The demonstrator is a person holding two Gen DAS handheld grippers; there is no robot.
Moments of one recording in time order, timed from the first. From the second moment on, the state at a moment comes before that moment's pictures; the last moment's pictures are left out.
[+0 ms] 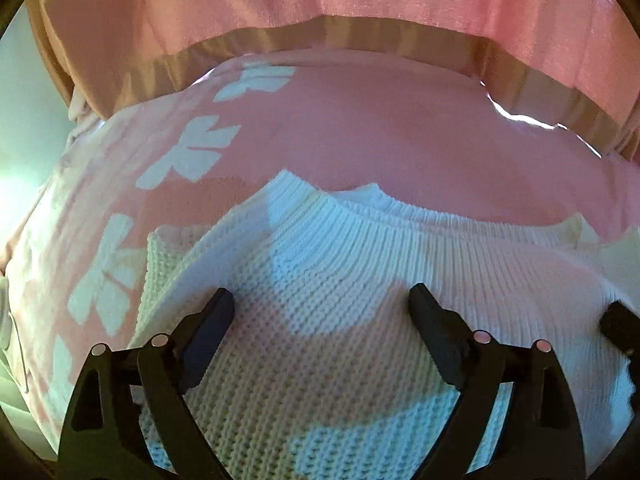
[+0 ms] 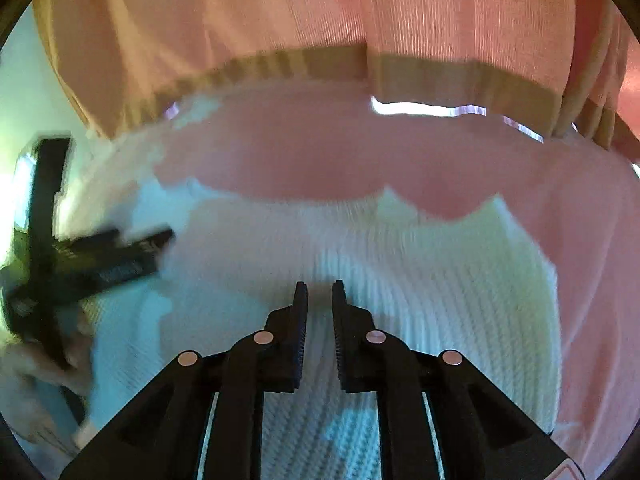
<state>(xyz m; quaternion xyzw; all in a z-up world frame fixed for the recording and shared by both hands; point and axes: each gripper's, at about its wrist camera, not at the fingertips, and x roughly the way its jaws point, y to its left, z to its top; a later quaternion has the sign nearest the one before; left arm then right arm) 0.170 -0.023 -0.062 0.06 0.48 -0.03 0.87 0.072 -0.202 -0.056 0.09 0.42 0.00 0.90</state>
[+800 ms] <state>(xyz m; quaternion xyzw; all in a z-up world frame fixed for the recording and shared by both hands) 0.117 0.033 -0.045 0.08 0.48 -0.03 0.87 -0.015 -0.321 -0.062 0.17 0.48 -0.15 0.85</state>
